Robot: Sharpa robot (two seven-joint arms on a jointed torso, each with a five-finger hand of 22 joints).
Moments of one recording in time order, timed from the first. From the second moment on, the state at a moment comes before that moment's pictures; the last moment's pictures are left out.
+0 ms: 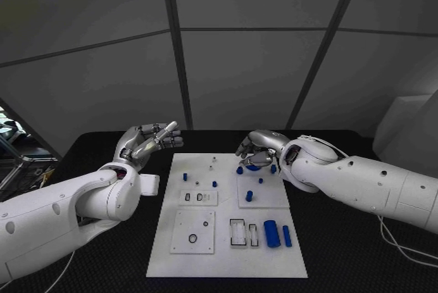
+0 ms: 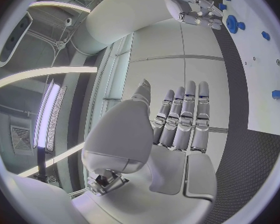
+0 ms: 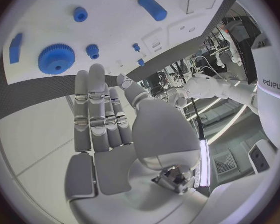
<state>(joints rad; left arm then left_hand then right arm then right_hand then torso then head) 1.14 -0.88 0.04 1.57 -0.04 -0.48 0.52 1.39 0.01 -0.04 0.16 0.09 0.95 0.22 0.12 0.07 1.03 0.17 0.13 0.07 1.07 0.13 0.19 0.13 0.18 0.83 0.24 0.42 0.19 1.18 -0.69 0.07 1.32 -1.50 -0.25 0.00 1.24 0.00 0.22 -0.24 0.21 1.03 0.16 0.07 0.07 1.17 0.09 0.07 0.07 1.47 0.01 0.53 0.39 0.16 1.04 0.10 0.84 0.44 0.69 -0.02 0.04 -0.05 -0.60</state>
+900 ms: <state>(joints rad) 1.14 -0.88 0.04 1.59 -0.05 -0.46 0.50 1.39 0.01 -0.05 0.15 0.09 0.95 0.22 0.11 0.07 1.03 0.17 0.12 0.07 1.07 0.13 0.17 0.14 0.18 0.83 0.24 0.42 0.19 1.19 -0.64 0.07 1.30 -1.72 -0.12 -0.13 1.26 -0.04 0.26 -0.17 0.21 1.01 0.16 0.07 0.07 1.12 0.10 0.08 0.07 1.47 0.01 1.08 0.91 0.13 1.21 0.12 1.26 0.97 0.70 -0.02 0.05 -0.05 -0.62</state>
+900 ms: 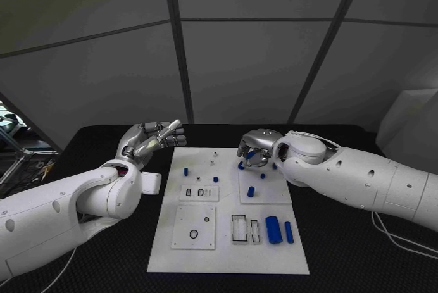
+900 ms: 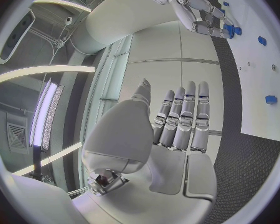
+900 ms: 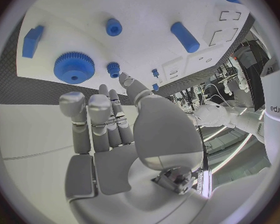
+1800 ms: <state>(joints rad) 1.14 -0.88 0.04 1.58 -0.05 -0.45 0.49 1.39 0.01 -0.05 0.15 0.09 0.95 0.22 0.11 0.07 1.02 0.17 0.11 0.07 1.07 0.13 0.17 0.14 0.18 0.83 0.24 0.42 0.19 1.19 -0.59 0.06 1.24 -1.72 -0.05 -0.11 1.27 -0.03 0.33 -0.15 0.21 1.04 0.17 0.07 0.07 1.16 0.09 0.09 0.07 1.47 0.01 1.20 1.02 0.12 1.25 0.12 1.33 1.08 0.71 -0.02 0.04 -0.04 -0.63</state>
